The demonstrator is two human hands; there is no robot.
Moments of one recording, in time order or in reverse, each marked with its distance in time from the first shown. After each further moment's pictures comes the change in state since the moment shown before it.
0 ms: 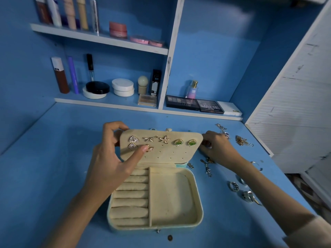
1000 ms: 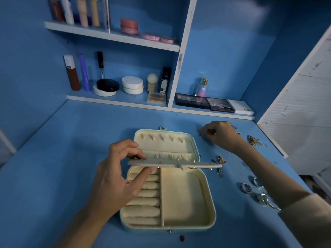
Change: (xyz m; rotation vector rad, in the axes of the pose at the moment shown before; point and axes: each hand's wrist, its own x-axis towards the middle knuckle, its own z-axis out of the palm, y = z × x) left_hand -0.025 -0.008 -0.010 0.087 -0.021 0.211; right_hand 0.041 -0.001 -0.003 -0.008 -0.106 0.117
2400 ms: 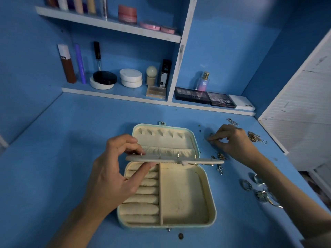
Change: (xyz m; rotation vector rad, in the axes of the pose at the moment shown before) left_hand -0.001 -0.003 0.000 0.000 -0.002 -0.006; right_hand -0.040 0.013 0.002 0.048 0.147 -0.168
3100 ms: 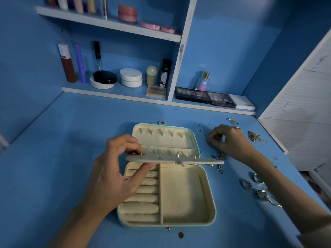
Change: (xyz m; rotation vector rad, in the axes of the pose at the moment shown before) left_hand 0.001 0.002 0.000 -0.008 -0.010 -0.007; right_hand 0.004 -0.008 0.001 0.046 -0.076 0.121
